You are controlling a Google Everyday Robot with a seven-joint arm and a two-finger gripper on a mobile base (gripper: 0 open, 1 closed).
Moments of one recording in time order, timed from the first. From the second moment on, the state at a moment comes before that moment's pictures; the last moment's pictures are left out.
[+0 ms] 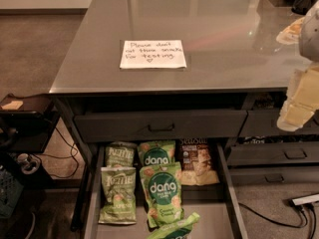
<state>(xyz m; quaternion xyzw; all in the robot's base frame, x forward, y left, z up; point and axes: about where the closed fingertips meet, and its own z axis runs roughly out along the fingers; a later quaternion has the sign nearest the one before) 0.438 -0.217 0.976 -0.60 0.78 -0.03 0.16</state>
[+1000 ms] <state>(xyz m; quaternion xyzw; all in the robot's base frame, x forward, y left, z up) 0.430 -0.183 0.918 -0.60 0.77 0.03 0.23</state>
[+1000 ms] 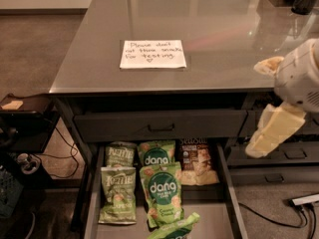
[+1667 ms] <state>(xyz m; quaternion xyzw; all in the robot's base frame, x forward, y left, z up) 0.426 -0.102 0.822 -0.59 0.74 0.11 0.30</state>
